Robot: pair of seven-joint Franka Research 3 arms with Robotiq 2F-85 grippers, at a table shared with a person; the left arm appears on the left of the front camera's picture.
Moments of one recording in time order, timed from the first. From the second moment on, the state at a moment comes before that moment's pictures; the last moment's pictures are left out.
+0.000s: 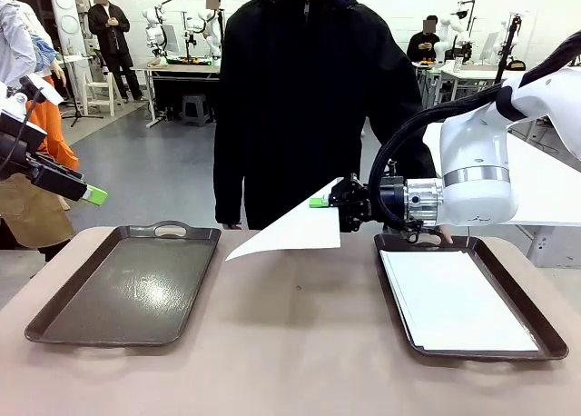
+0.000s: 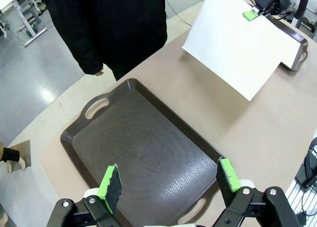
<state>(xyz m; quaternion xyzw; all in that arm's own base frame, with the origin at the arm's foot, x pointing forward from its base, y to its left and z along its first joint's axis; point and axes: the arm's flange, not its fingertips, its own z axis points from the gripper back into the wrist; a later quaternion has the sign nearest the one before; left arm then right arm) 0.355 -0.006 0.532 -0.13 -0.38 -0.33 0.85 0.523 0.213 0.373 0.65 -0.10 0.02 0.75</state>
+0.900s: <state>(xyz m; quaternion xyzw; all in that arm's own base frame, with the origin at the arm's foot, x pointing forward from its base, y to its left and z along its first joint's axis) 0.355 -0.006 0.532 -0.13 -0.38 -0.33 0.85 0.466 0.106 0.440 0.63 -0.07 0.16 0.75</state>
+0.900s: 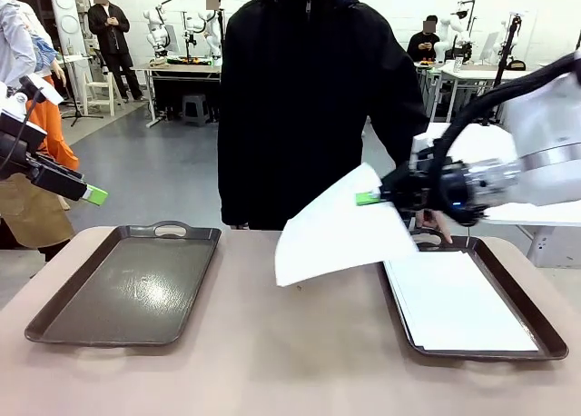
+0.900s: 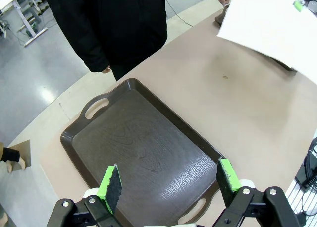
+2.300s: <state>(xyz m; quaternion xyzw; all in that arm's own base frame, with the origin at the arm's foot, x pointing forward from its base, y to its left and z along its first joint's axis) 0.355 -0.006 0.532 -0.13 -0.38 -0.33 0.85 0.500 -0.074 0.341 0.39 -0.09 0.14 0.91</state>
